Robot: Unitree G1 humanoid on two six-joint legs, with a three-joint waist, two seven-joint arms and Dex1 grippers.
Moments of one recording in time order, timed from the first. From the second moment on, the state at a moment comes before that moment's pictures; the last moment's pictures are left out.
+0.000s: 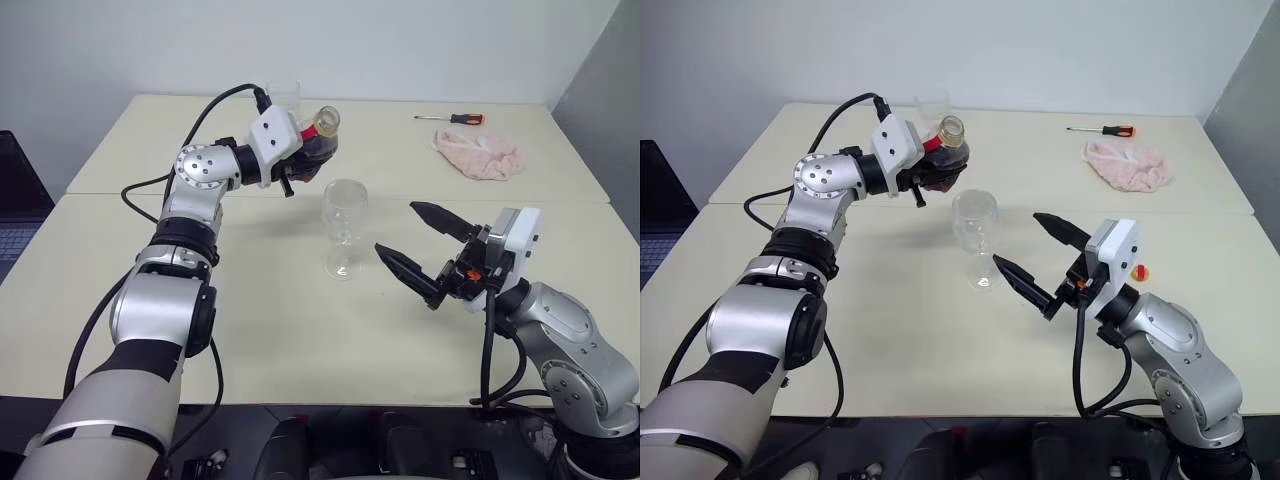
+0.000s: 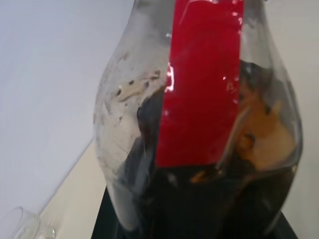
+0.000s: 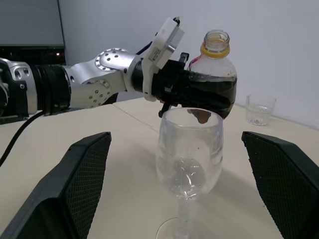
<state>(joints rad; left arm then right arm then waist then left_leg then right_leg) -1.25 0.44 -0.08 1.16 0.05 -0.56 -1.00 -0.18 -0.47 -0.02 -0.68 0.62 0.45 0.51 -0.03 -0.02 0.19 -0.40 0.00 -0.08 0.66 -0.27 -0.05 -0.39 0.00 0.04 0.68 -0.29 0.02</state>
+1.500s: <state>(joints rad) -1.39 0.55 -0.23 1.30 0.36 -0.96 -0.91 -0.17 -0.45 -0.01 -0.66 0.58 0.48 0.48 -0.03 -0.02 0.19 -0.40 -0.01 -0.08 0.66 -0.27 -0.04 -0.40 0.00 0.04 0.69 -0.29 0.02</state>
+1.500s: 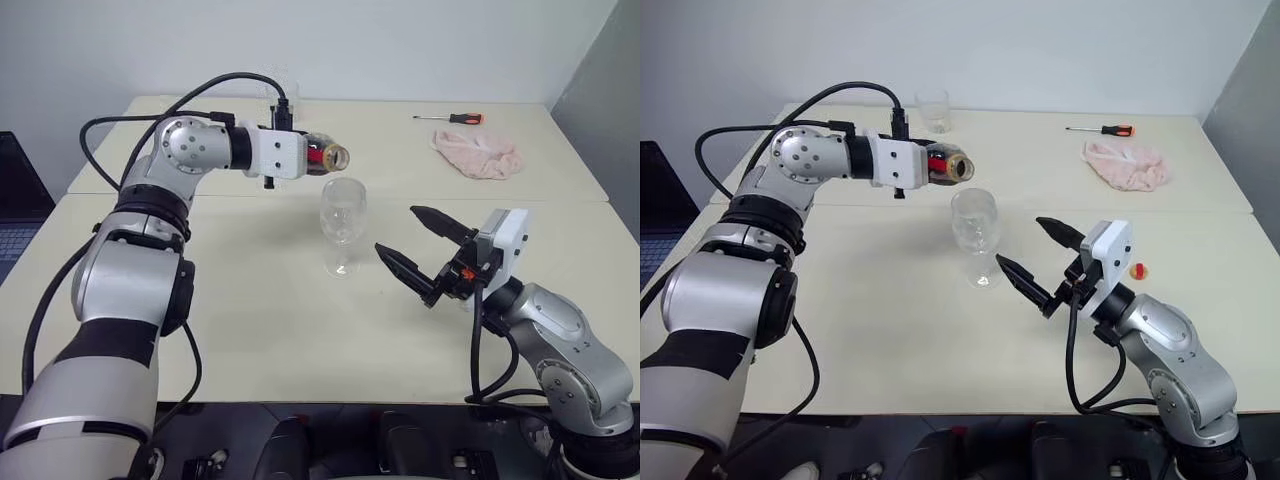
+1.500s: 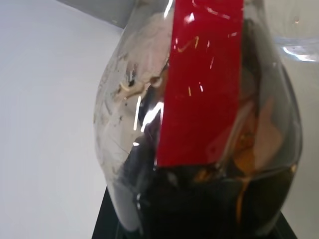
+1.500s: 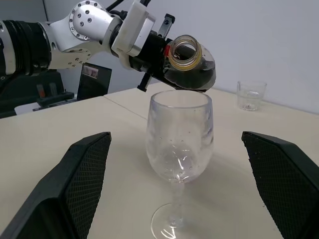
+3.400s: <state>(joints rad) -1.54 0.62 -0.48 1.33 0.69 -1.08 -0.52 -0.16 -0.45 -0.01 -0.63 0.57 0.48 0.48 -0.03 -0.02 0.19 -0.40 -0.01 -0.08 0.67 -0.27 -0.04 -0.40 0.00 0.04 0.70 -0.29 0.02</state>
